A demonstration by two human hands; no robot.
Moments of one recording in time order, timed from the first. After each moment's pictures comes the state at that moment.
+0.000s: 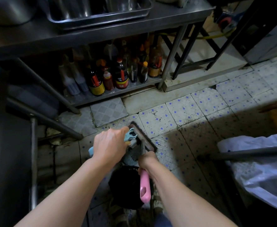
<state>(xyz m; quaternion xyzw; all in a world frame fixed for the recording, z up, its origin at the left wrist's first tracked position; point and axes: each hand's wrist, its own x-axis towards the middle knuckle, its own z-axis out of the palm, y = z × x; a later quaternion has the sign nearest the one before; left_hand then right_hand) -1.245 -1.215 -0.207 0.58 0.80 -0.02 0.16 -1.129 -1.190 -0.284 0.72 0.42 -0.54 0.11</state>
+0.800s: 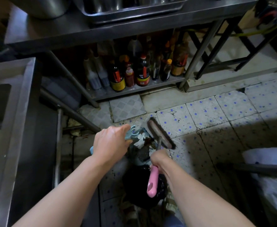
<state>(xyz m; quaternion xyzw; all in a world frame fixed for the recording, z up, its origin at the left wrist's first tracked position) -1.297 -1.240 -0.211 0.53 0.84 -0.03 0.15 -1.168 -1.188 -0.343 0.73 0.38 -0.56 0.09</state>
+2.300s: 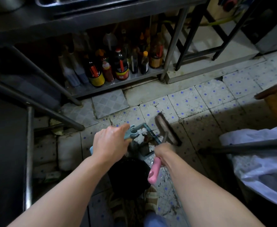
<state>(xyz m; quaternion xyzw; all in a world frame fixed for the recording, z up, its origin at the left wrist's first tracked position) -1.191 -1.224 -0.217 0.57 0.81 -0.02 0.16 -1.047 -1.163 -0.336 0.77 0.36 -0.53 0.06</state>
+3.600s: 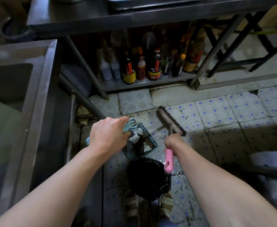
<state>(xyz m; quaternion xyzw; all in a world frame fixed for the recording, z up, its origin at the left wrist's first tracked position) -1.320 -1.280 -0.206 0.51 0.85 -0.01 0.12 -1.170 -1.168 -0.335 0.73 0.45 -0.50 0.10</state>
